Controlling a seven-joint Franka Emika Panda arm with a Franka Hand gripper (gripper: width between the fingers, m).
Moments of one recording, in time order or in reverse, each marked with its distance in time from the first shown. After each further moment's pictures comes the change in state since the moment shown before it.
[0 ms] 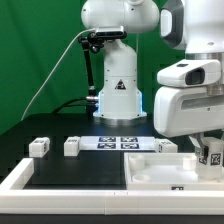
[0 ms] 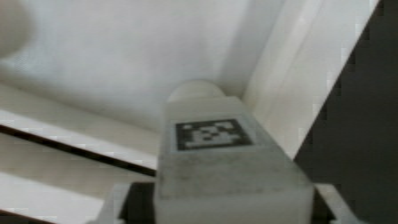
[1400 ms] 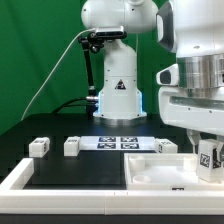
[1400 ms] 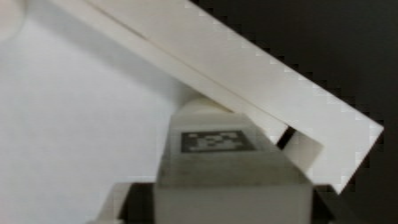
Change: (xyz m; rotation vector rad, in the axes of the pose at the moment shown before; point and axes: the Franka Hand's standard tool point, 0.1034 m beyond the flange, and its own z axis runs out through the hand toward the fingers) arm 0.001 0.005 0.003 0.057 -0.006 1.503
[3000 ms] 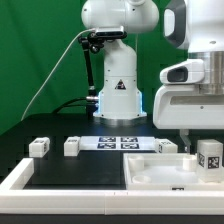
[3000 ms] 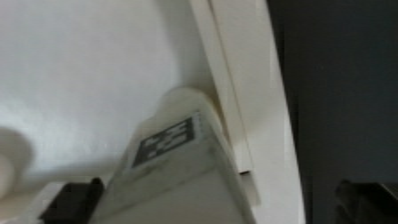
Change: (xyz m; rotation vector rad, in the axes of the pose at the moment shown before) arm -0.006 -0.008 -0.005 -0.040 0.041 -1.032
